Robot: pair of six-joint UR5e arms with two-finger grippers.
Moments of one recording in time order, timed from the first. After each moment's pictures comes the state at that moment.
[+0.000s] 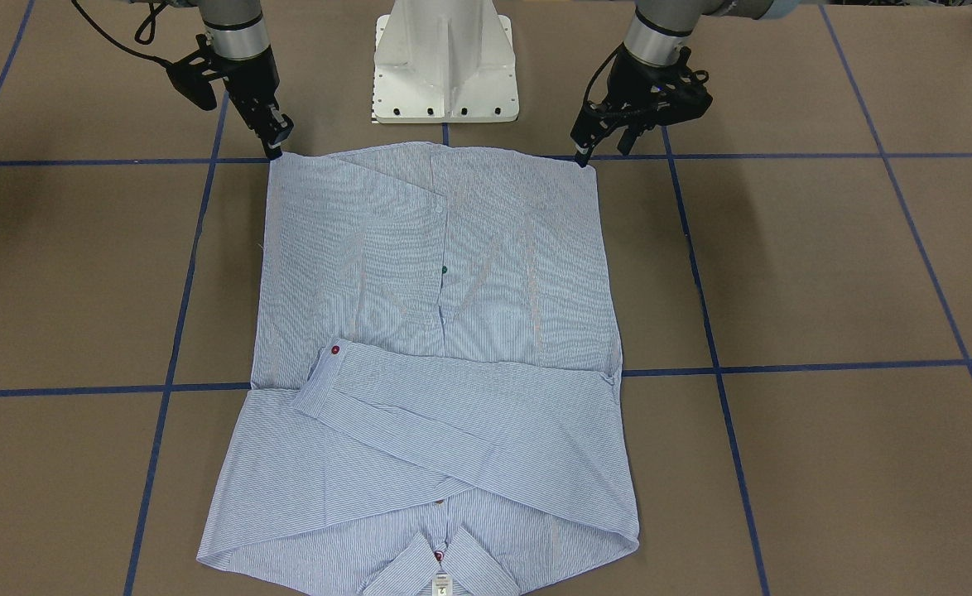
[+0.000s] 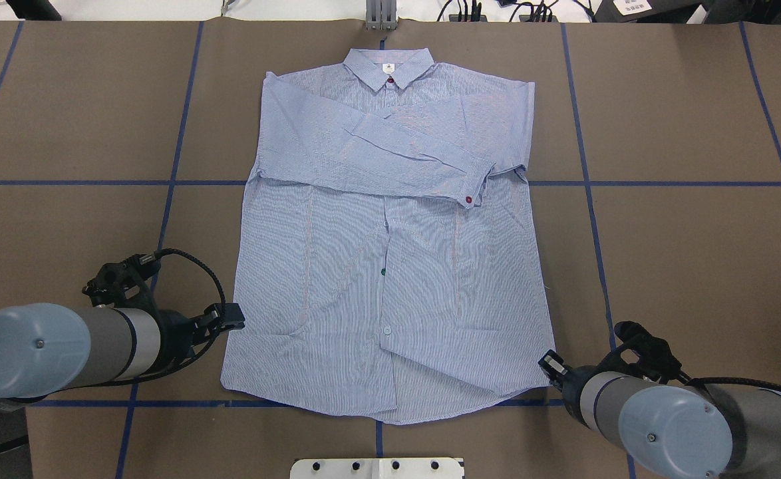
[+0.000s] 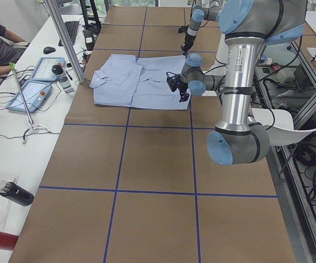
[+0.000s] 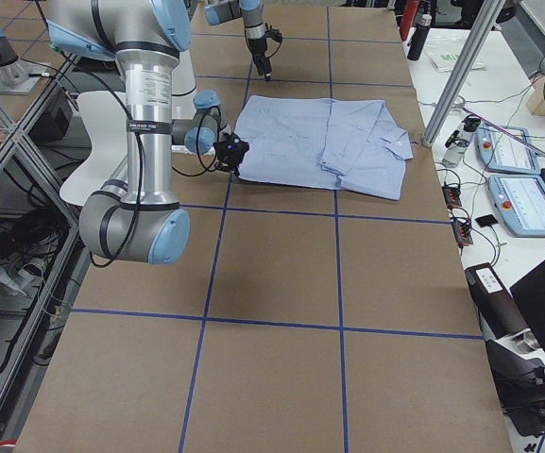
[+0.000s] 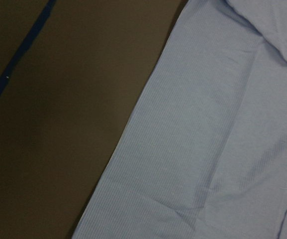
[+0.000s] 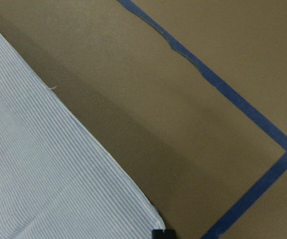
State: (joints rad) left arm -0.32 -1.65 -2.12 -1.93 -1.63 -1.85; right arm 0.12 -1.59 2.20 -1.43 1.43 2.28
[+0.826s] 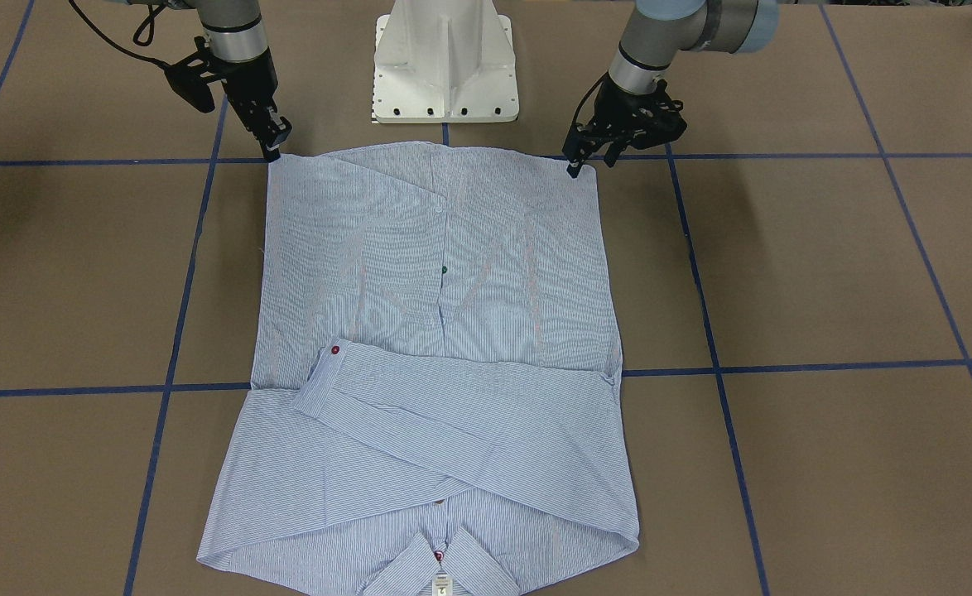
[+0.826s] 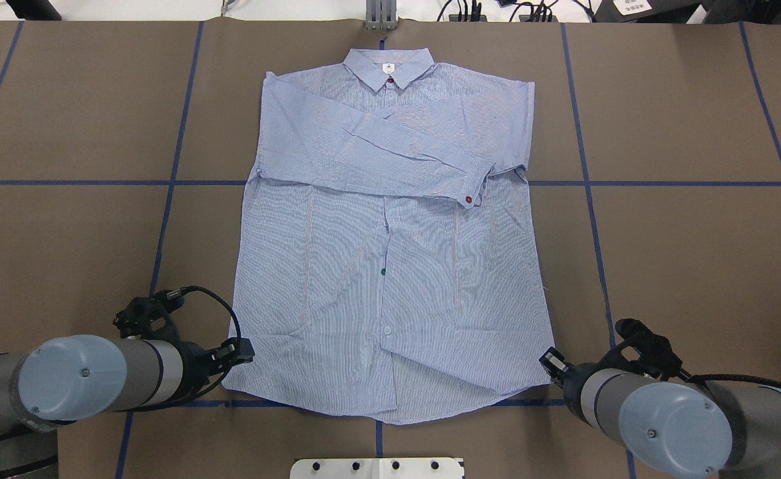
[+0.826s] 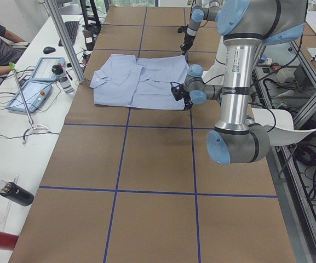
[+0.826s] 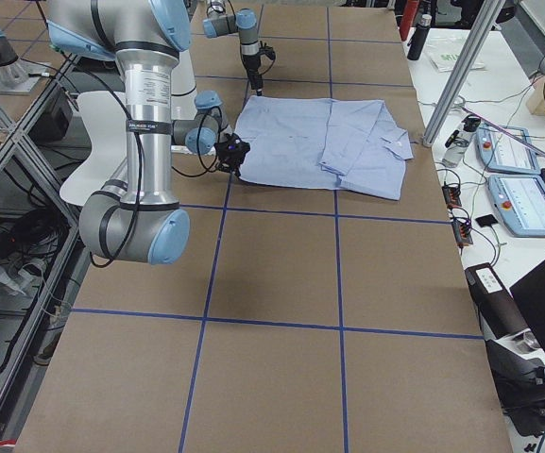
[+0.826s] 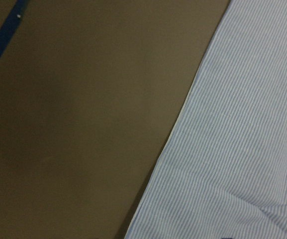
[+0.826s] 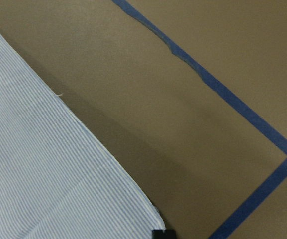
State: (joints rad) left arm -0.25 -1.66 -2.03 -1.99 -1.64 -1.86; right arm 0.13 -1.59 2.20 -1.43 1.44 2.28
